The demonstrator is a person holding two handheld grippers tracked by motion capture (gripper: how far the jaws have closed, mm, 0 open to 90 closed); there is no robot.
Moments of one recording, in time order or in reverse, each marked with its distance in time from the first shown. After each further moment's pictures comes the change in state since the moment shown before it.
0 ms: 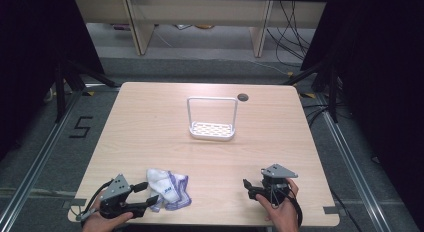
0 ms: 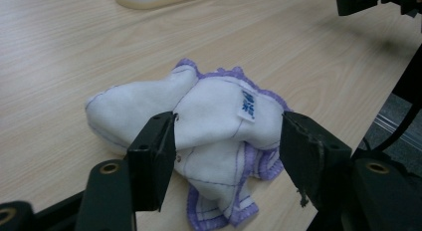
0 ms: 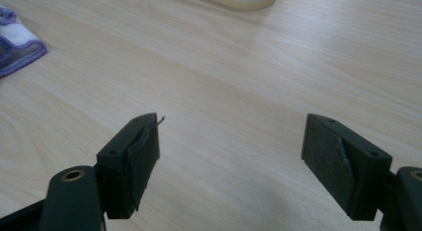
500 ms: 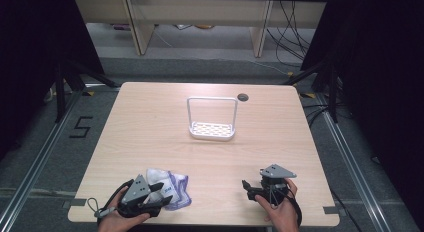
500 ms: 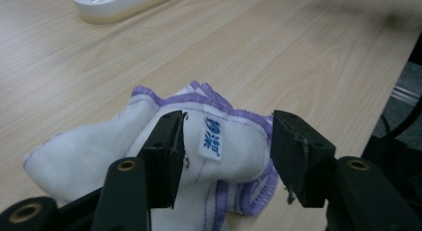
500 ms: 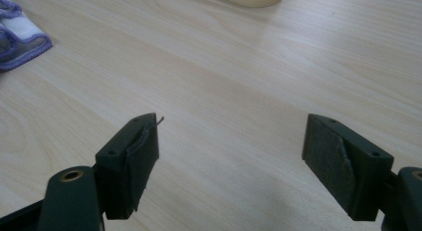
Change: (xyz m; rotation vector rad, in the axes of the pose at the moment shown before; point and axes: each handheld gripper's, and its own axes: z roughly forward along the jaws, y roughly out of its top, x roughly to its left) left arm -0.026 0.014 0.033 0.045 0.019 0.146; right arm 0.001 0.000 0.001 0.014 0.011 -0.014
